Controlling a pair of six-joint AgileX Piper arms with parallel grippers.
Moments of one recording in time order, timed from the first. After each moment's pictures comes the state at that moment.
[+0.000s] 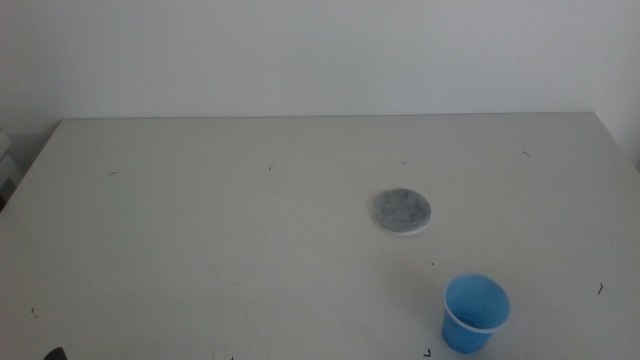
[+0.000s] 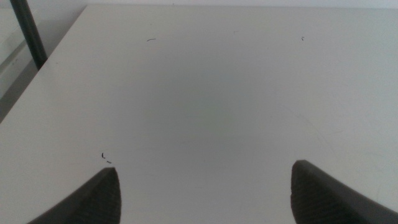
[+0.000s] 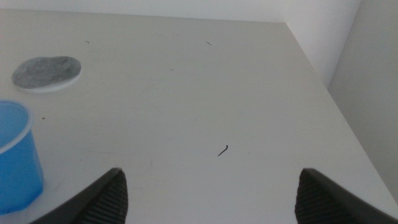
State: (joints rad) left arm -0.07 -0.01 0.03 0.07 0.37 -0.15; right arm 0.03 -0.01 0.03 -0.16 0.37 0.13
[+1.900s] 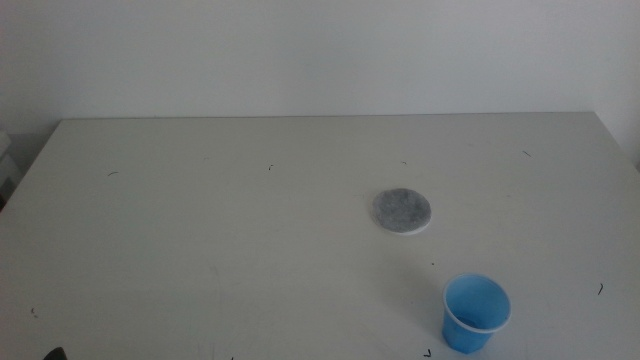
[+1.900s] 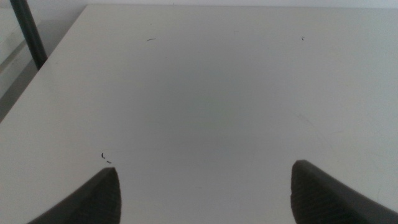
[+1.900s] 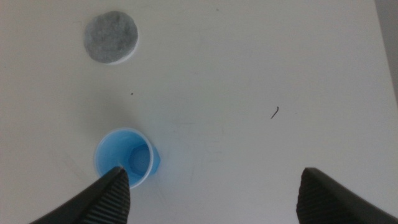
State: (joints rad) left arm -0.07 -0.01 0.03 0.07 0.37 -0.15; right arm 0.07 0.99 -1.19 0.06 1.25 0.17
